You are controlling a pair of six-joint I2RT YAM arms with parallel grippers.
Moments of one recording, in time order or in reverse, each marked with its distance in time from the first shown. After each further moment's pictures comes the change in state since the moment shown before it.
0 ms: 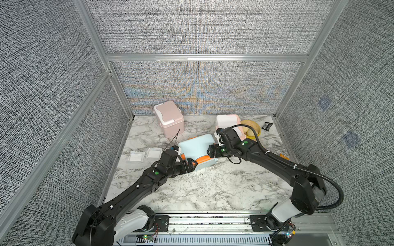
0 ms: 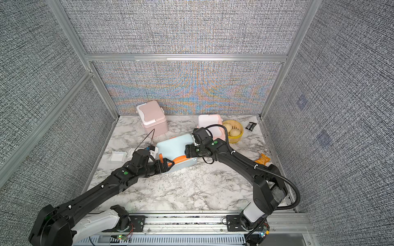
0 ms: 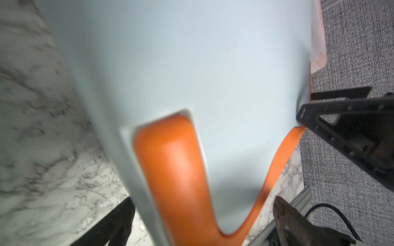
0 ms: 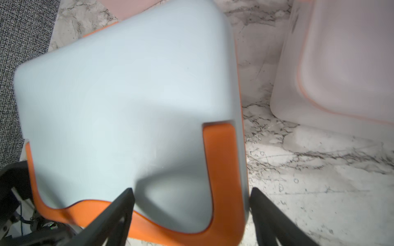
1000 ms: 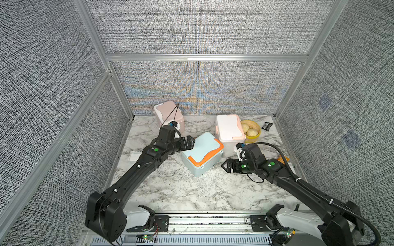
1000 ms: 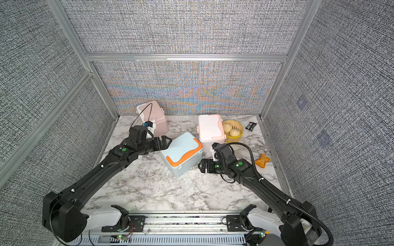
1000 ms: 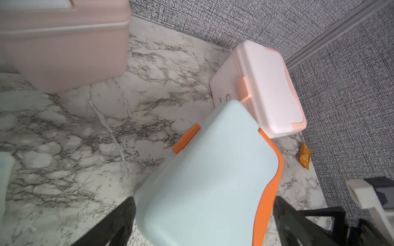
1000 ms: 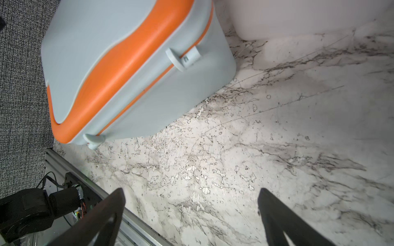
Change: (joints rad) left arm 0.171 0.268 0.475 -0.160 -0.082 0.297; right arm -0.094 -0.458 -0.444 0.045 -0.128 0.084
